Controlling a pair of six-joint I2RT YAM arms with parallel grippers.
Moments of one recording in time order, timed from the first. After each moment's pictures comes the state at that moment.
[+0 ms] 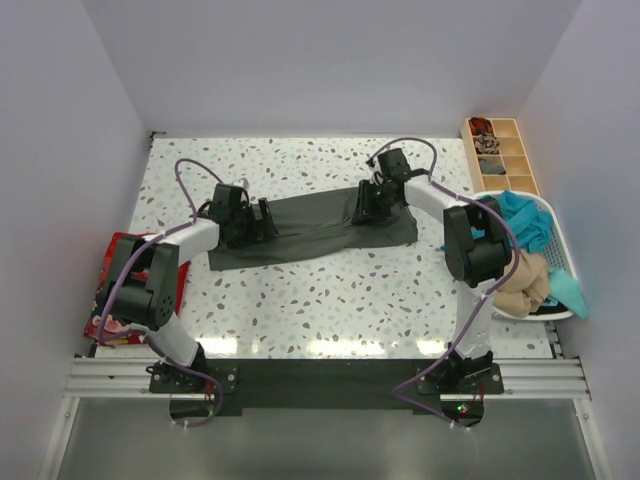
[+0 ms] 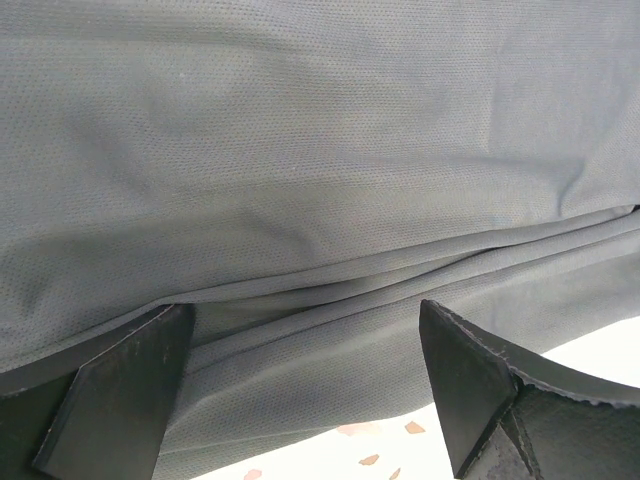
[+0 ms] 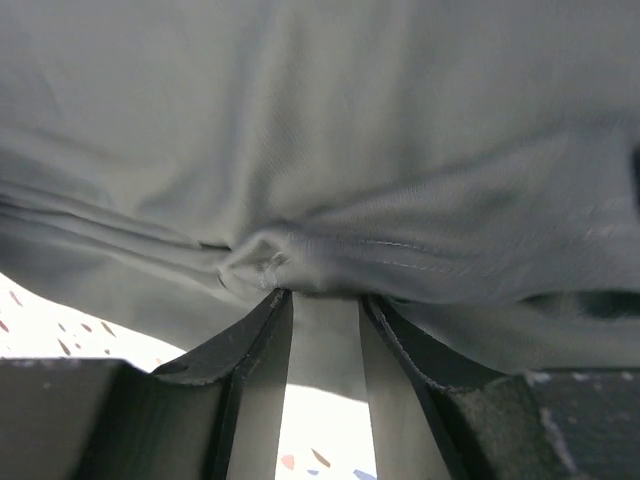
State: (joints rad) left arm -0.22 1.67 0.90 -0.14 0.14 -0.48; right arm 0.32 2.05 1.46 -0.49 -0.32 0.36
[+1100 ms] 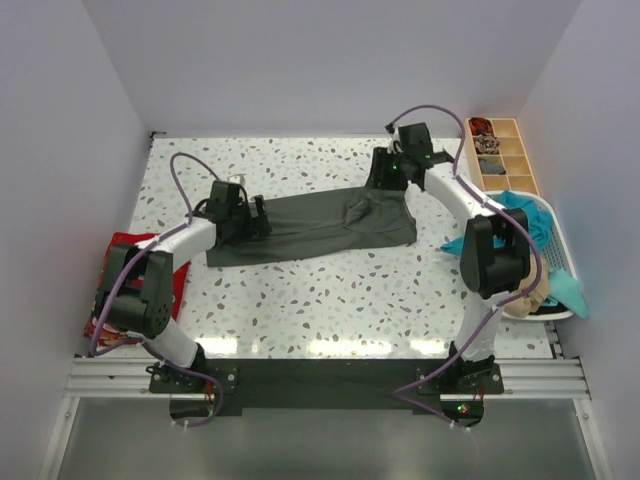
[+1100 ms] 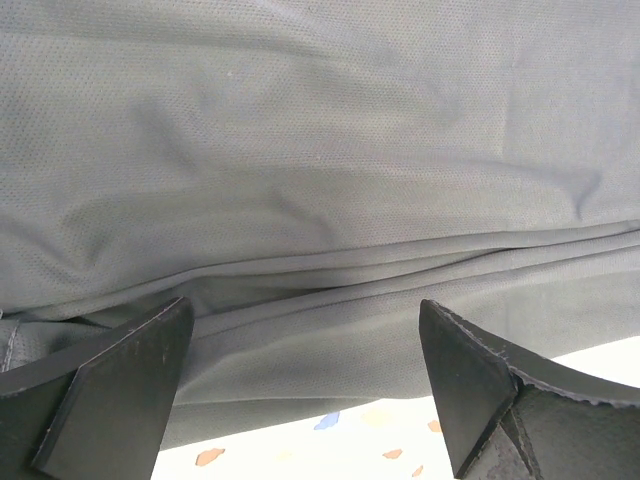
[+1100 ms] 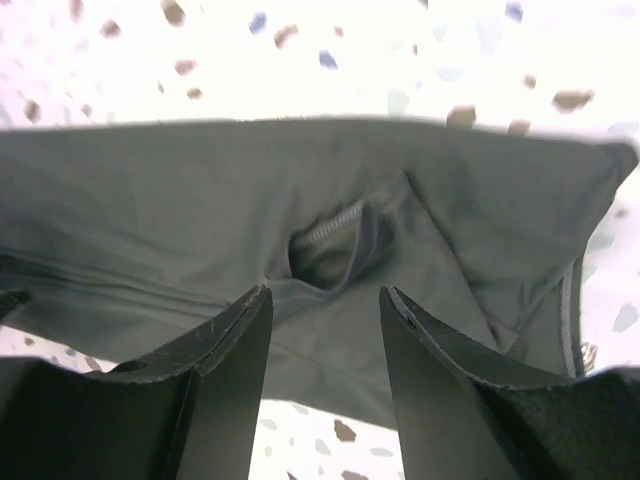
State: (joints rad) left arm -0.22 1.62 0.92 -0.20 0.05 -0.44; right arm 0.26 1.93 1.62 -0.48 -0.20 0.28
